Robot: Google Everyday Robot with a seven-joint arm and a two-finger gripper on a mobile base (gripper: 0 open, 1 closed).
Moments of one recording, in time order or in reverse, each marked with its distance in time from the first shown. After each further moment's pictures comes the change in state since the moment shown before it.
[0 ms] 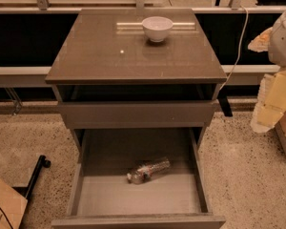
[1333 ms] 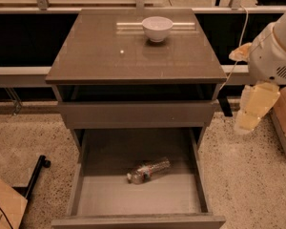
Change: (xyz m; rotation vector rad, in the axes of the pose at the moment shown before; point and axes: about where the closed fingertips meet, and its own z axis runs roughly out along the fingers) arm -0.007 -0.017 0.051 -0.002 -0.078 -0.081
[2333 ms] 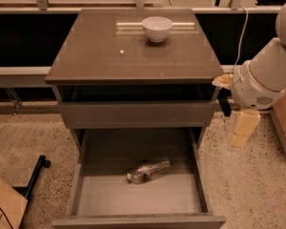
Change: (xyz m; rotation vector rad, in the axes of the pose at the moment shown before) arm 0.020 0.011 0.081 -0.098 -0.033 -0.117
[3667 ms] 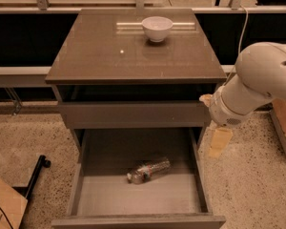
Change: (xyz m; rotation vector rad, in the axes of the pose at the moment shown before) arm 0.006 -0.007 0.087 0.032 0.038 0.037
